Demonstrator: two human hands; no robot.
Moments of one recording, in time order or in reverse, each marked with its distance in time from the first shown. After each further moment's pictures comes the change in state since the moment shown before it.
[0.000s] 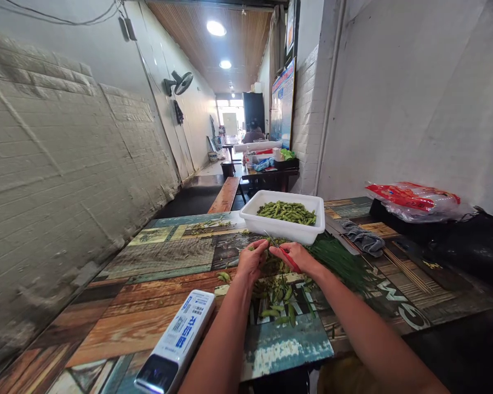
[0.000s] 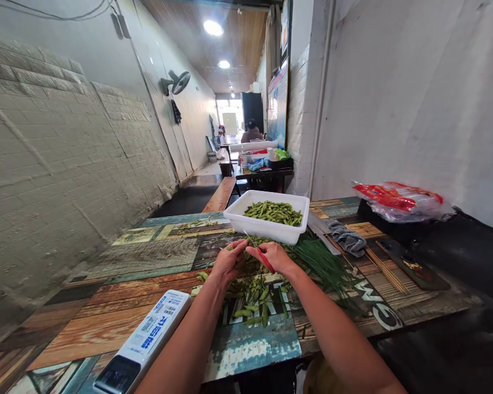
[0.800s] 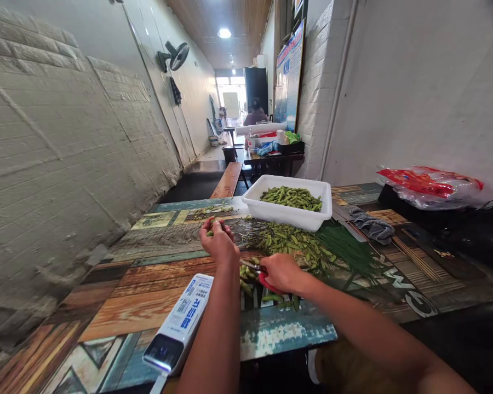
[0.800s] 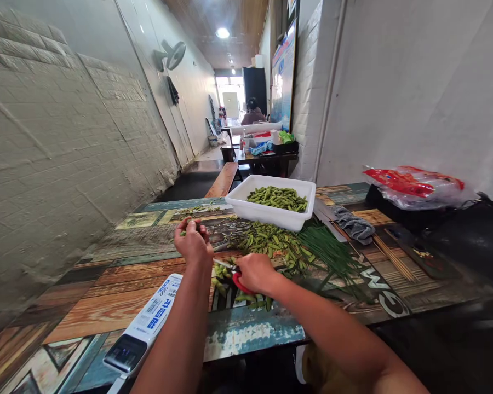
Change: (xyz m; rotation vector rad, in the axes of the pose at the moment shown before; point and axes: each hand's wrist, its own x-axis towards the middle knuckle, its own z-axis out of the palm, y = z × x) left_hand -0.014 0.058 -0.012 -0.172 0.630 0.611; right_hand -0.023 -0.033 0.059 -0.532 -0.205 -0.027
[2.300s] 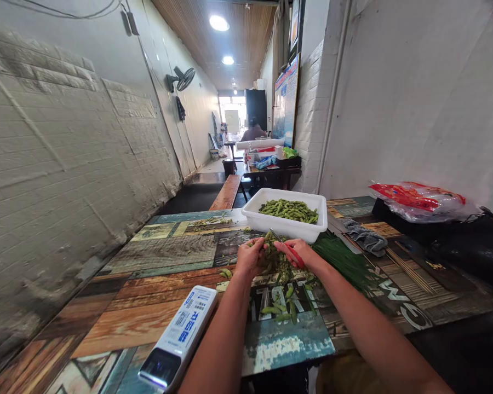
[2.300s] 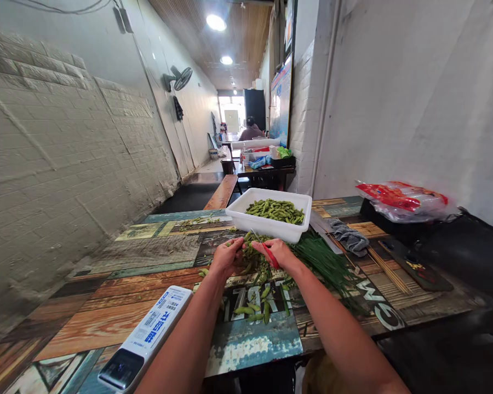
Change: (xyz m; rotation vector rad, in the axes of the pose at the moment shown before) left_hand -0.020 -0.051 -0.006 0.251 -0.649 -0.492; right_hand 0.020 0.067 -0.032 0.860 0.073 0.237
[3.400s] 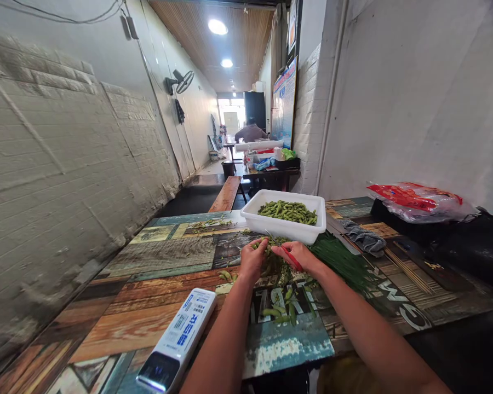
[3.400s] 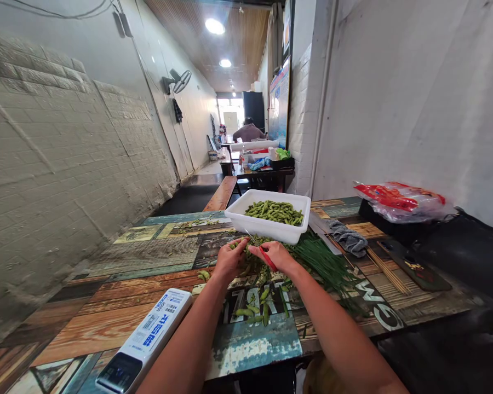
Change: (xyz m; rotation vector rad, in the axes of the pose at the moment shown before) left_hand -0.001 -0.008 0.009 0.147 0.036 0.076; right_hand -0.008 -0.008 0.000 -0.212 0.042 -0.195
